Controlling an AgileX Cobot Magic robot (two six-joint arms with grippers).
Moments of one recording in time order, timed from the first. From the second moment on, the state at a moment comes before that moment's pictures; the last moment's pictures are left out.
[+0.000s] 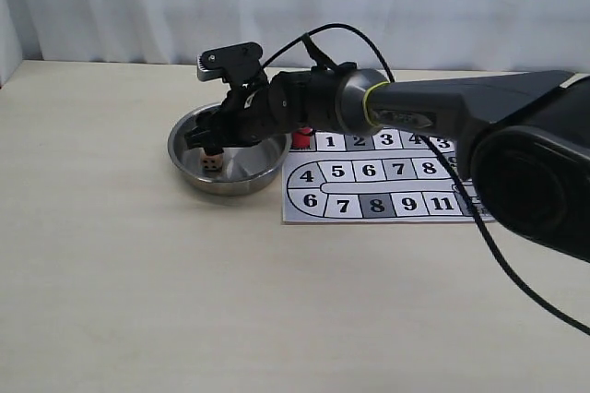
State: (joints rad) left arm -0.03 0.00 0.00 0.18 0.25 -0.18; right arm 0.59 2.38 -1.81 0.25 0.24 -0.16
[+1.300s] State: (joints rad) left arm -0.03 0.00 0.00 0.18 0.25 -0.18; right arm 0.66 2.57 -2.17 -0.23 0.62 0.38
